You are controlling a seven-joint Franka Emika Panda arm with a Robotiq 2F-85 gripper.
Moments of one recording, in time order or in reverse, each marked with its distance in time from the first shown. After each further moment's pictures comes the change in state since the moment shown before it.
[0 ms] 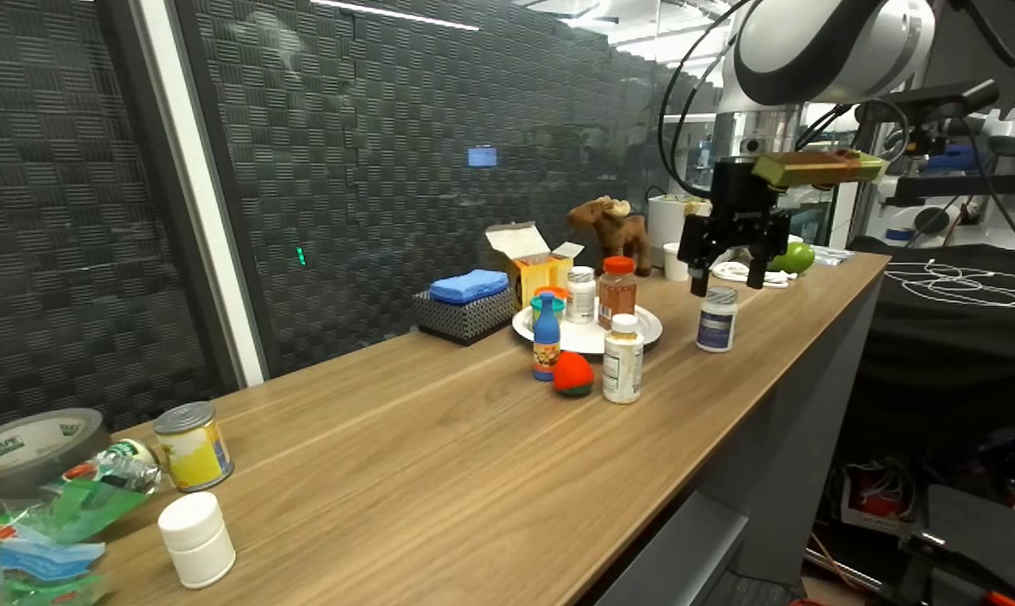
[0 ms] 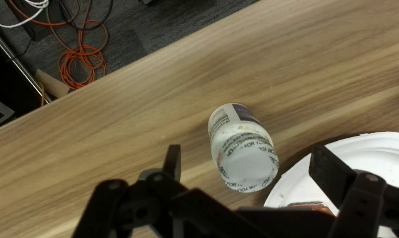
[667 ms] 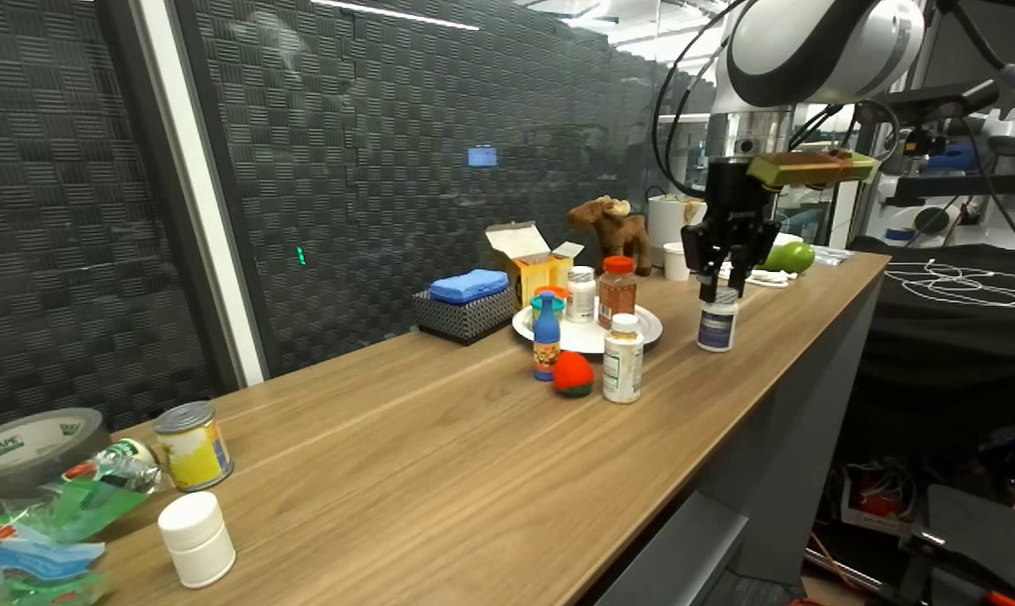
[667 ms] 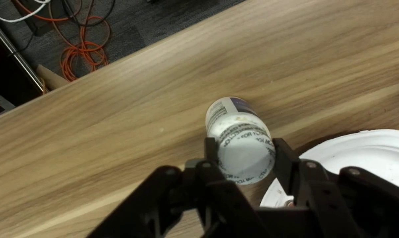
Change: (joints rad) arm 0.003 0.016 0.002 0.020 -0.011 -0.004 -0.007
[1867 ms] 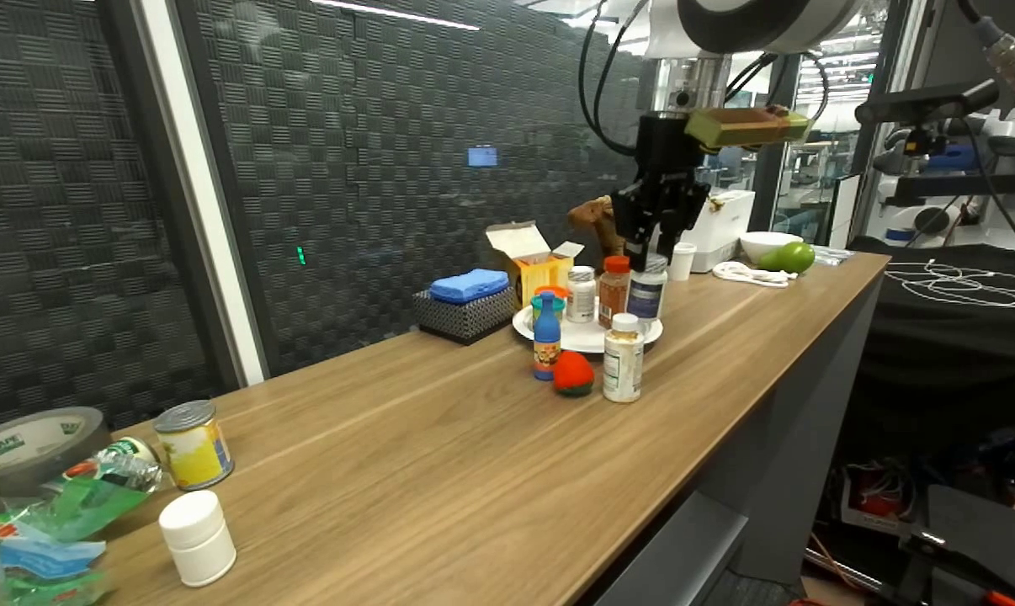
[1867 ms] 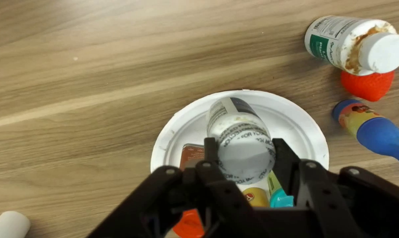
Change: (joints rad) arm 0.097 -0.011 0.107 0.092 -0.056 0.005 0.057
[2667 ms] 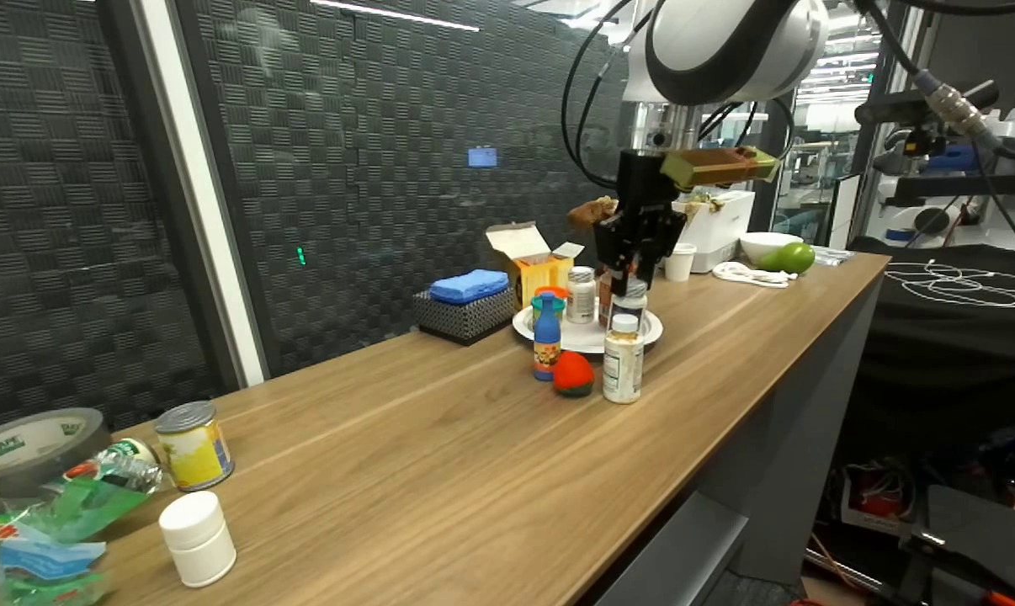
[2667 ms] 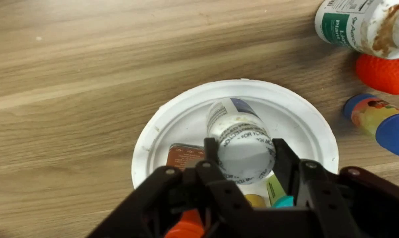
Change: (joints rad) arm 0.000 0.111 -0.004 0.038 0.040 0.071 -0.049
